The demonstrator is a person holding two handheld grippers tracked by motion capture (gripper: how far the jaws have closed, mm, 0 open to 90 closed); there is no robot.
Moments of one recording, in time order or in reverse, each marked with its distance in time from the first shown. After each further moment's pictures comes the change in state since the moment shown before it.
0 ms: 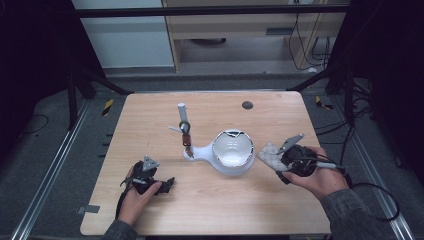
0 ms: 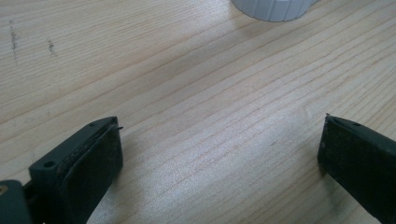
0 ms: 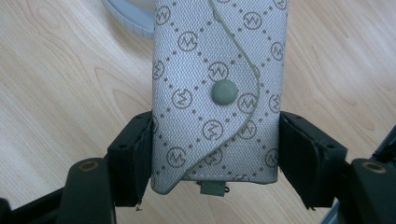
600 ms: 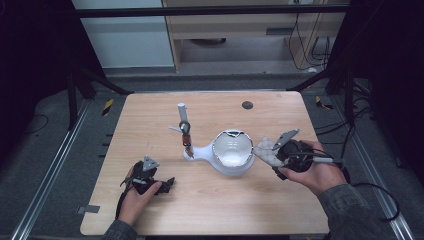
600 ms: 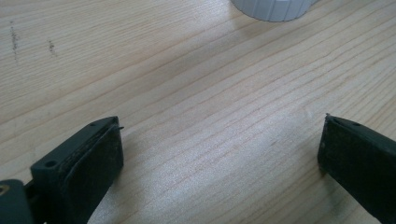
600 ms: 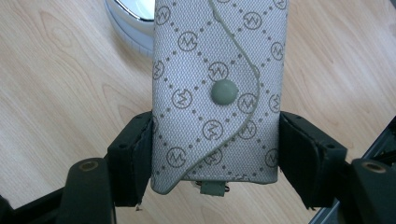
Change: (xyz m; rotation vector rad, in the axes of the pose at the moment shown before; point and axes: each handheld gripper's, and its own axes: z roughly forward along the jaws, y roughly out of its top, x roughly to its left) left arm 0.000 0.000 0.000 0.000 0.001 0.001; right arm 0.003 0.020 -0.015 -0.016 -0.015 -0.050
